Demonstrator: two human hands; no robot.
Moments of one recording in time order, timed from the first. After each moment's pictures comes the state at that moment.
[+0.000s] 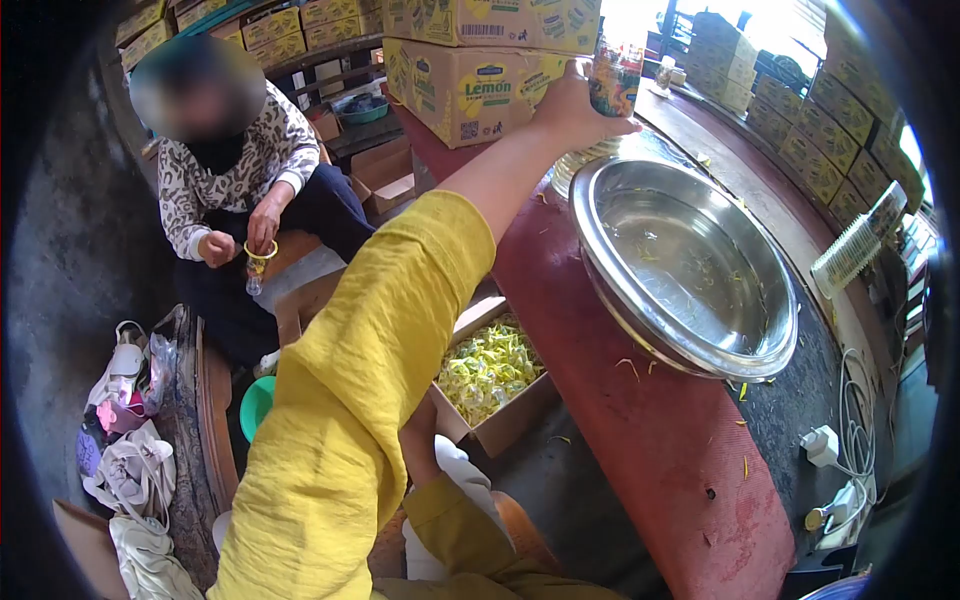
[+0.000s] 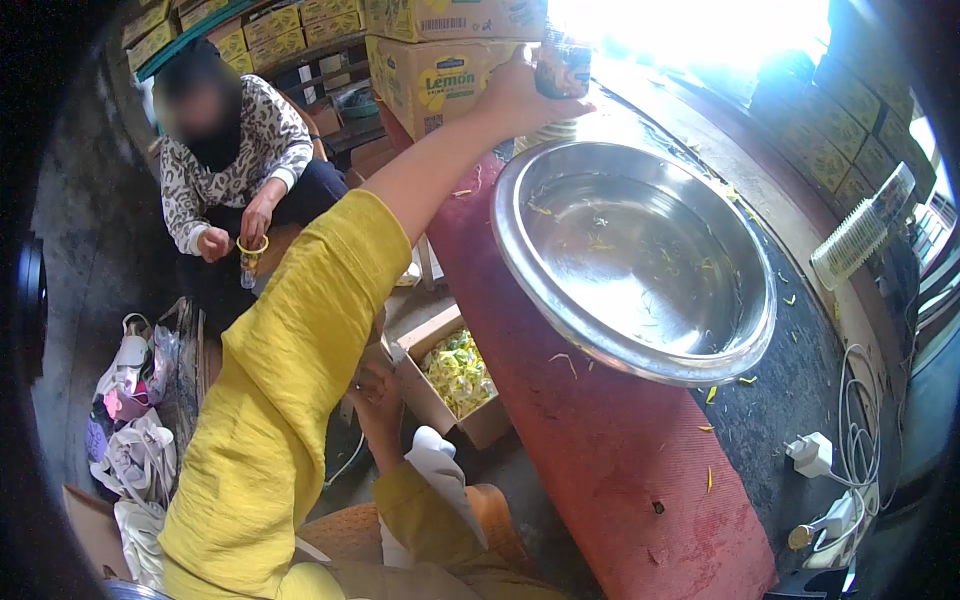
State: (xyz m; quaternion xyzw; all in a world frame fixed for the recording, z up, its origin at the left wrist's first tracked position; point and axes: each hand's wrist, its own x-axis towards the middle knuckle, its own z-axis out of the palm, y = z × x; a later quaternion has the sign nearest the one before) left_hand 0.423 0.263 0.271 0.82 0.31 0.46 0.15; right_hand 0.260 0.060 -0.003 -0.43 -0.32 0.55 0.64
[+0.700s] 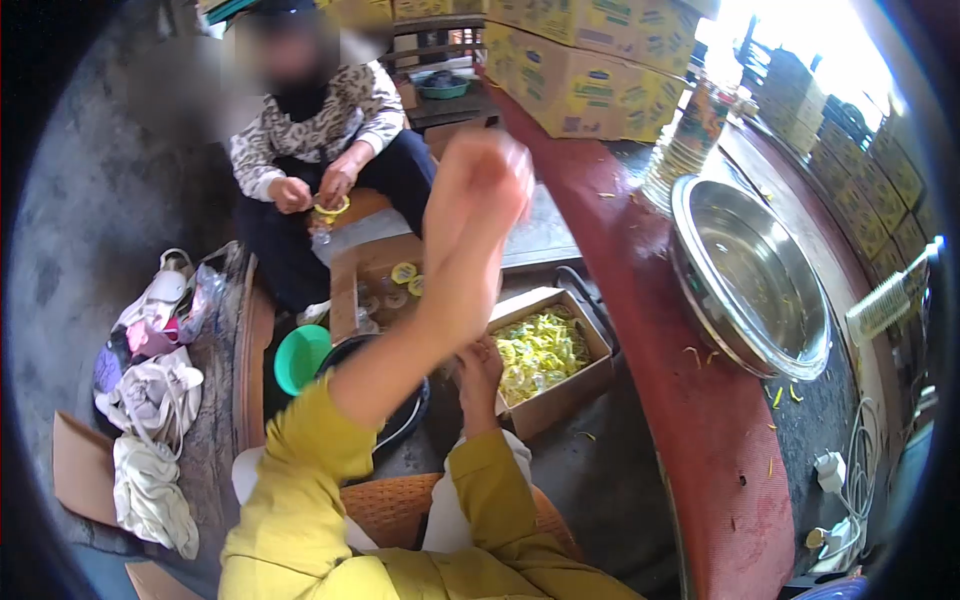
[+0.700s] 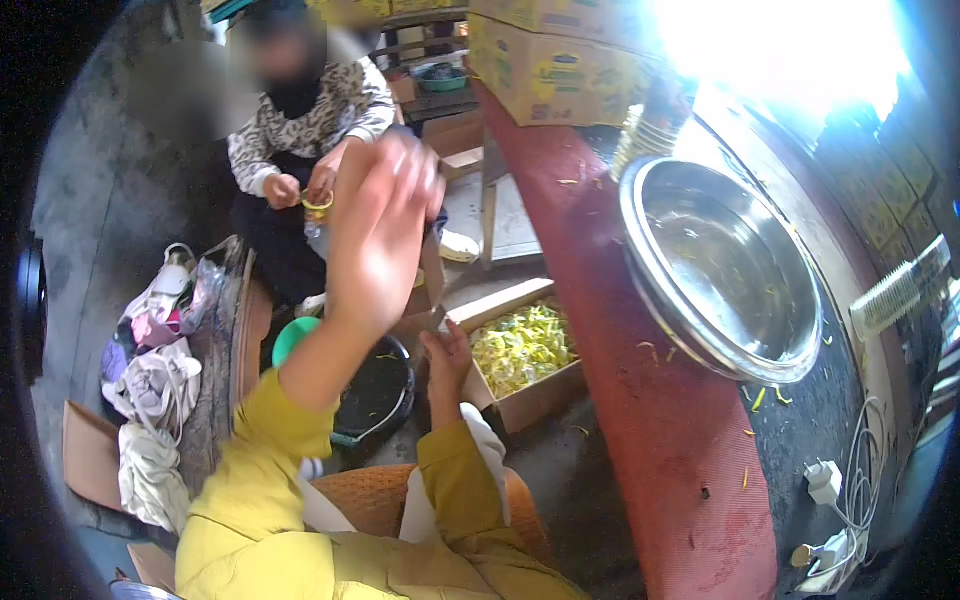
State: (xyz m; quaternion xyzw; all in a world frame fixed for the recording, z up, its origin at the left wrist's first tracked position) left_hand 0.245 0.092 0.230 0.58 0.00 0.68 0.44; right_hand 0.254 0.088 -0.055 -0.33 -0.16 0.60 0.71
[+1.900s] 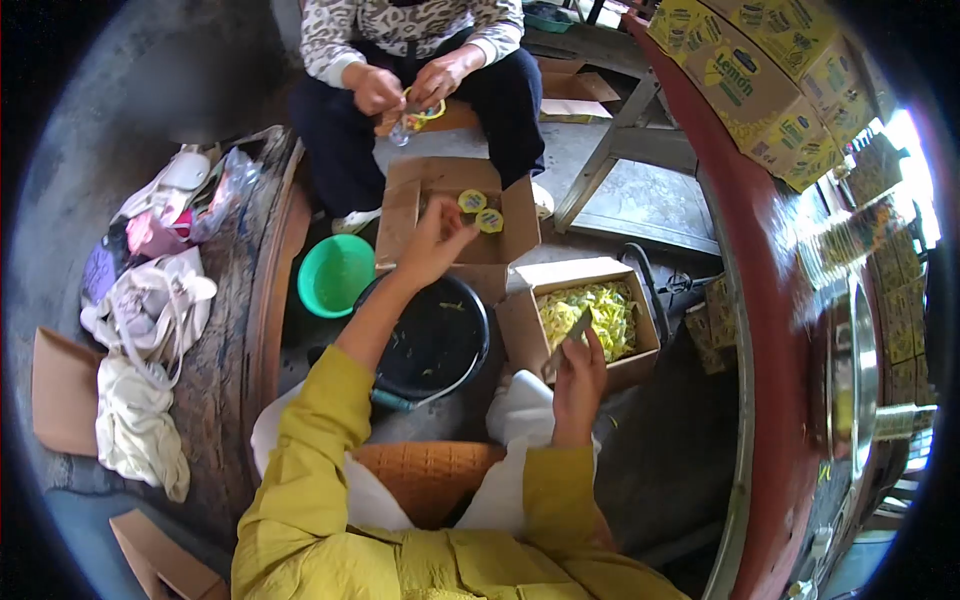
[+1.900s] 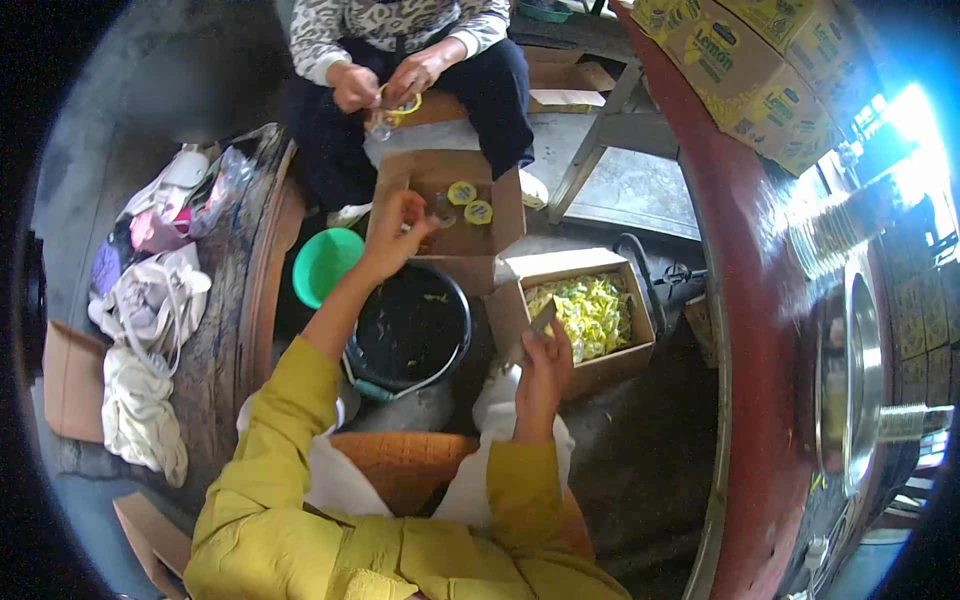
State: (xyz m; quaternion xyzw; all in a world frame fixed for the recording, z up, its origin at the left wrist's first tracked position) left_hand 0.020 0.156 0.007 0.60 0.52 0.53 0.31; right_hand 0.251 0.053 -0.016 -0.42 -0.15 0.59 0.67
